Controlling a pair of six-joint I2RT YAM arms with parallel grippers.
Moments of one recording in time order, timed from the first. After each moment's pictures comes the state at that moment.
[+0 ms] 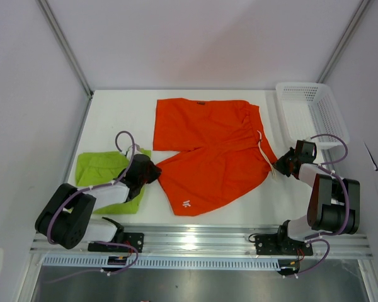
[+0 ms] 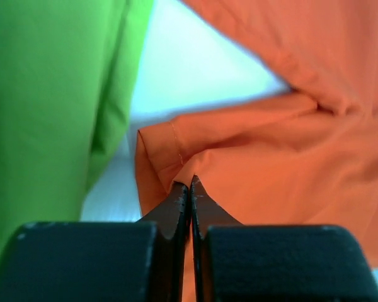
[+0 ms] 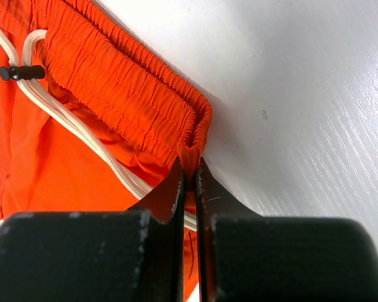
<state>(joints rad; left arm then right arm) -0.44 1.32 0.36 0.28 -0.18 -0.95 -0.20 1.47 0.61 -0.01 -0.17 0.66</state>
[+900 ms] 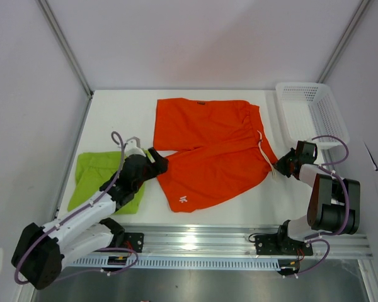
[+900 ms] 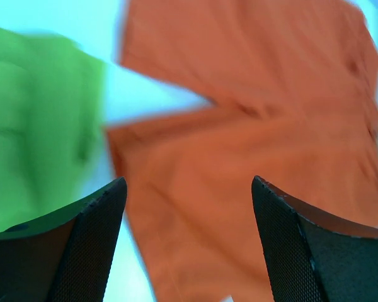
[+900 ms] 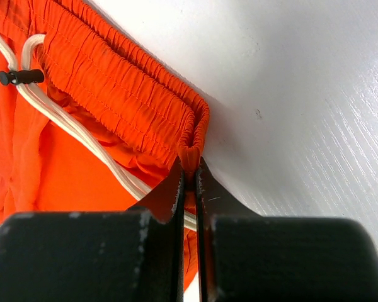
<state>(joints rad) -0.52 0.95 0.45 -0.01 -0.33 -0.78 -0.21 1.47 0.60 -0.01 -0.18 0.68</state>
